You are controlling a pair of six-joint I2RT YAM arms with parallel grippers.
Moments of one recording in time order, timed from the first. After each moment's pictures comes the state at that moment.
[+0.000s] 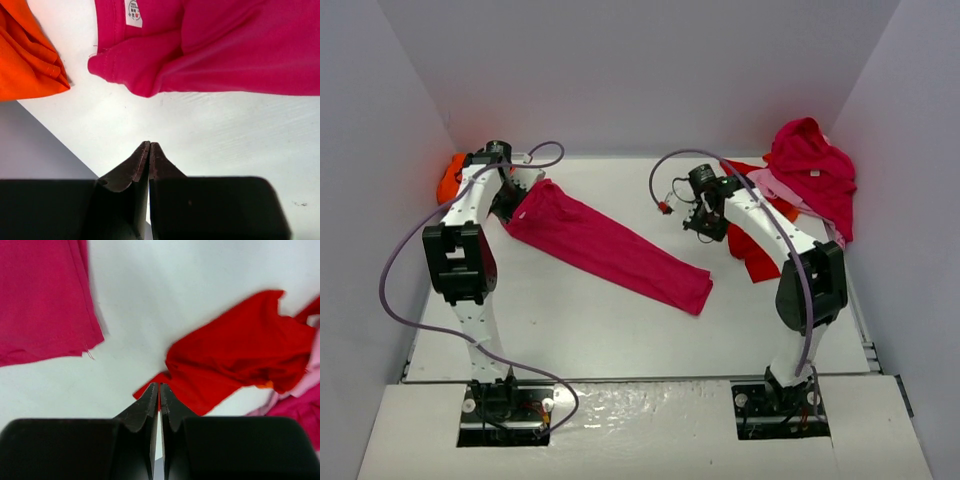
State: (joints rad) left arm 0.05 2.08 1.90 -1.07 -0.01 0.61; right arm 0.42 1.82 1.54 -0.99 0.09 -0.73
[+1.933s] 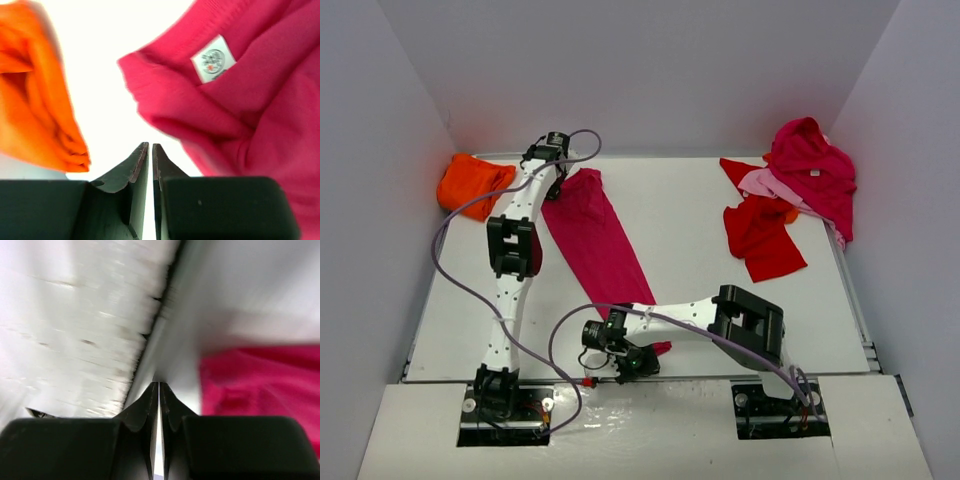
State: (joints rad) left arm -0.16 2.60 2.58 -1.09 -0.35 0.35; right arm 1.30 1.96 1.28 -1.04 -0.11 -0.55
